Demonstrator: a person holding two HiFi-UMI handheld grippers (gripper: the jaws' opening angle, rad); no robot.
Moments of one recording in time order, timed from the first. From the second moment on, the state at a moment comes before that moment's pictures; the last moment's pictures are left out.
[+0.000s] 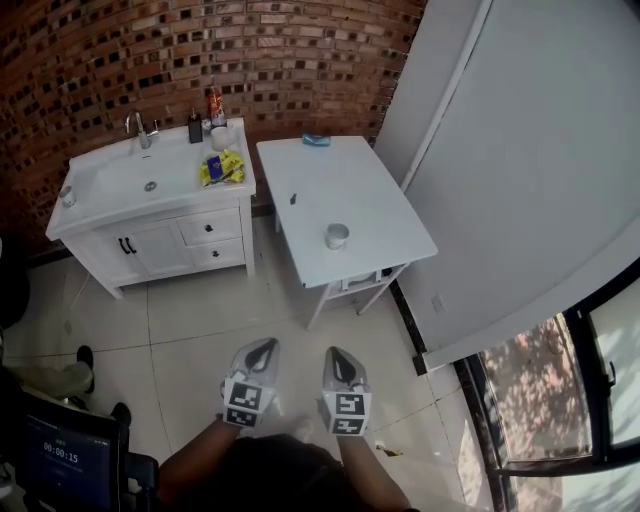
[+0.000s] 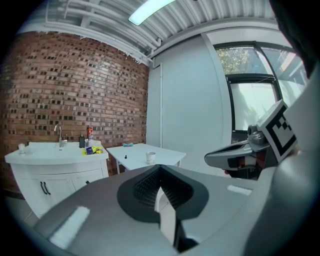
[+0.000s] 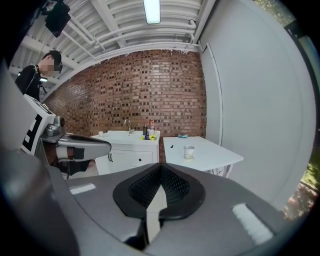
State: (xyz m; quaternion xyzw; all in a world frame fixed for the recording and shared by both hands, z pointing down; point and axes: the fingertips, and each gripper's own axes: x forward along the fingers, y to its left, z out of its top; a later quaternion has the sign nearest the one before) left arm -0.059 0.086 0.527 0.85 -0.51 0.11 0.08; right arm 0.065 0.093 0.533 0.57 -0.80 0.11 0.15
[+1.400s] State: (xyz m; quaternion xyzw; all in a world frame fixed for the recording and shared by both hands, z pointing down) left arm -0.068 0.091 0.529 0.85 -0.51 0.13 0.08; right arm 0.067 0.103 0.537 0.59 -0.79 0.10 0.15
